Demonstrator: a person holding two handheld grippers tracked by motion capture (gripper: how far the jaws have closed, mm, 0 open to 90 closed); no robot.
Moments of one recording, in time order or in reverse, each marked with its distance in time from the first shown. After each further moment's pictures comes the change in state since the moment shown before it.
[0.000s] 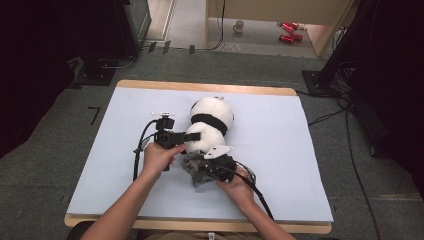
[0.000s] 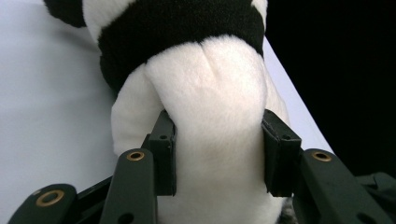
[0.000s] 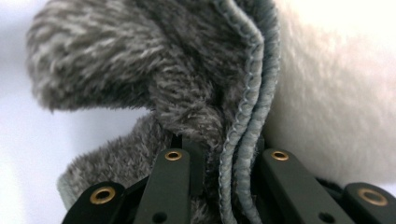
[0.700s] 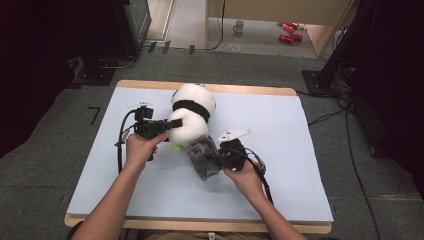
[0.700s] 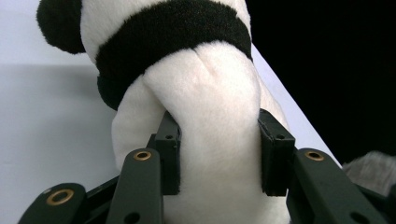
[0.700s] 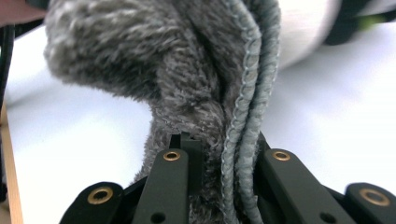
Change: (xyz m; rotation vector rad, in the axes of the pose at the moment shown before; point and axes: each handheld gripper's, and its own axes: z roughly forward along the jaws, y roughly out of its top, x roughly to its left) left arm 0.027 0.025 -0.054 -0.151 0.043 0.035; right arm -0.033 0.025 -0.040 -0.077 0.110 0.161
